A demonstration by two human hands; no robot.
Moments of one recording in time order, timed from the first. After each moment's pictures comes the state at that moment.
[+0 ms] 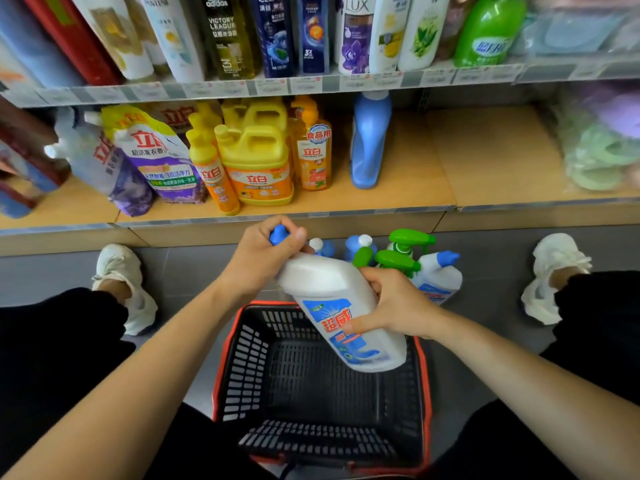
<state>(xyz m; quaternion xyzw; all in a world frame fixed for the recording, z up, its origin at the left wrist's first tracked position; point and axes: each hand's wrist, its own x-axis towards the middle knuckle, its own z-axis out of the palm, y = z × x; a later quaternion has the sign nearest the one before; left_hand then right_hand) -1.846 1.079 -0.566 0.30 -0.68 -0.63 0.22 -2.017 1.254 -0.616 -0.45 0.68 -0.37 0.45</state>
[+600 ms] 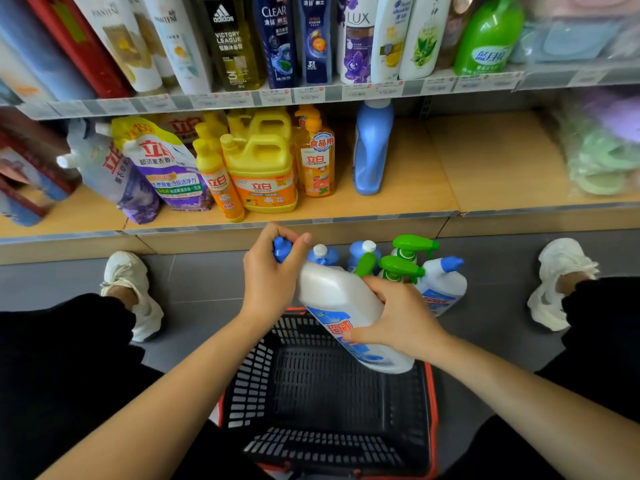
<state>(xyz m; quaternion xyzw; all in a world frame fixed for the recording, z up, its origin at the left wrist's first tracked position) -1.850 1.107 -0.578 0.37 -0.70 -0.47 0.38 -1.994 1.263 -0.610 -0.47 0.76 -0.35 0.29</state>
